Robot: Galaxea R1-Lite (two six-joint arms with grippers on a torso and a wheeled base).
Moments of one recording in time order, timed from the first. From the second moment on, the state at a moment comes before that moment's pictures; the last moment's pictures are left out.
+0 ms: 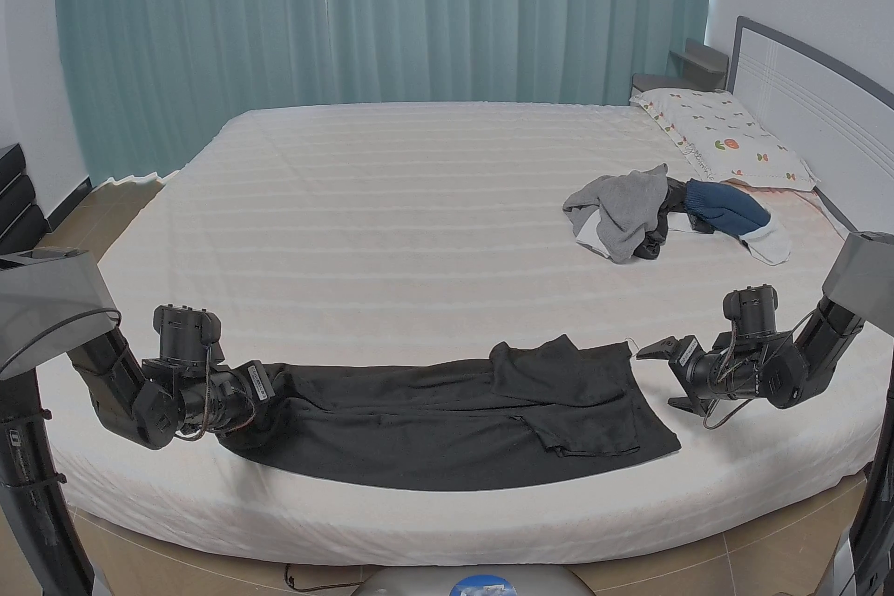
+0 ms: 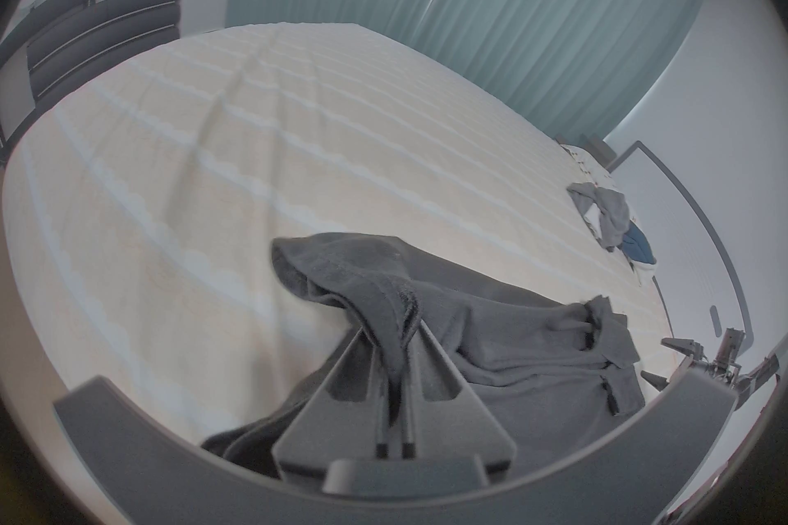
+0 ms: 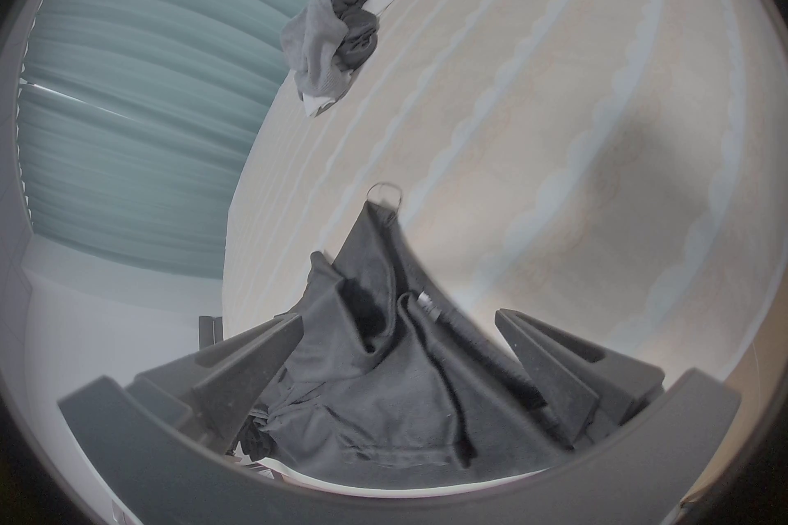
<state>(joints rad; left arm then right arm) -0.10 2.13 -0.63 -0.79 -0.07 -0.52 0.08 2.19 -0.75 -0.70 0.26 0.92</state>
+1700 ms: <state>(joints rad) -0.49 2.22 -1.43 0.09 0.00 -0.76 0.11 2.19 -0.75 -0.70 0.26 0.92</state>
